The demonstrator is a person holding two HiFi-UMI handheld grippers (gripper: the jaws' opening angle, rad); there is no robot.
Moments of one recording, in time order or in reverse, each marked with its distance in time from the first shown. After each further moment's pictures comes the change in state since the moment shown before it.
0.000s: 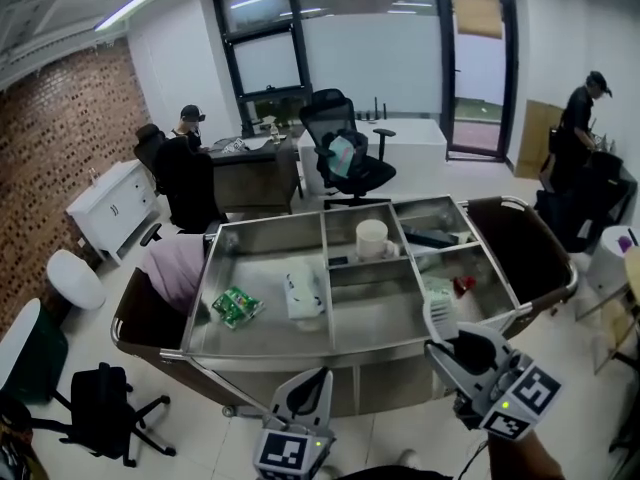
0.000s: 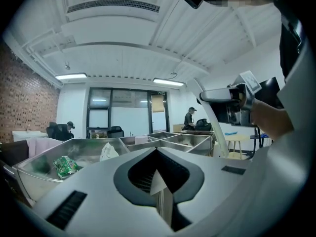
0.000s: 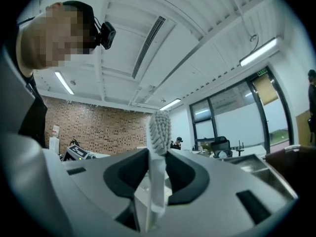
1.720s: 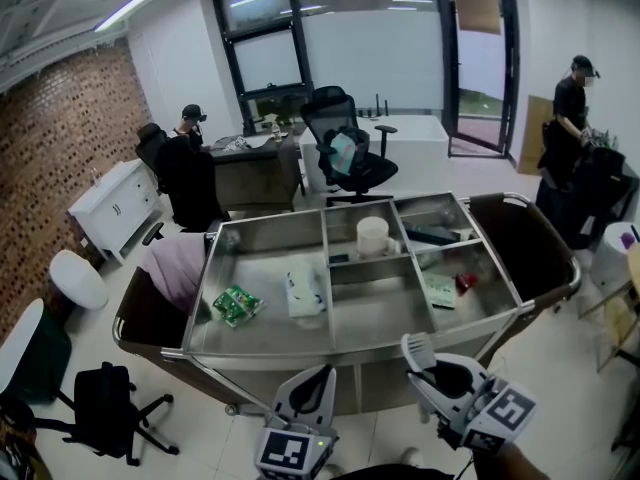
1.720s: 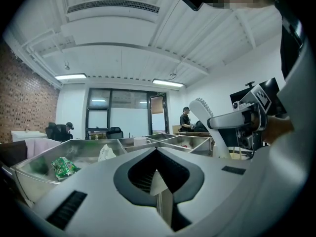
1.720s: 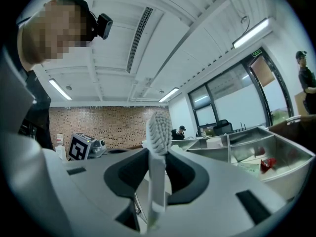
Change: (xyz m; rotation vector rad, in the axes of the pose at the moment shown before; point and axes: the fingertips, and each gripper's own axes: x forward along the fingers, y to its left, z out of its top) left arm 0.004 -0.006 0.005 0.008 -0.011 -0.010; right arm 0.001 0.019 -0.063 0.102 0.073 0.024
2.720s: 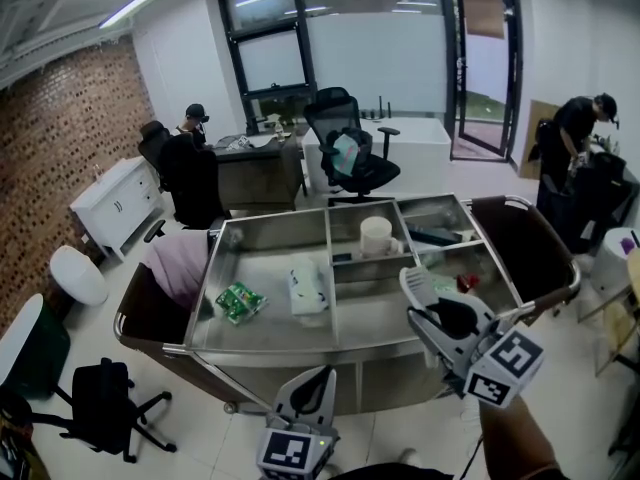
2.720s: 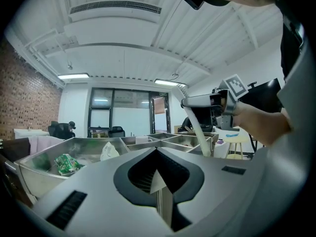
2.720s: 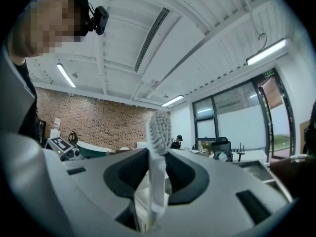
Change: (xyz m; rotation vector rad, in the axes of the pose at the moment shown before) left arm -0.008 0.002 -0.007 -0.019 0.002 0.022; right arm 0.041 -0.037 0.069 -0.175 -0.024 -0.019
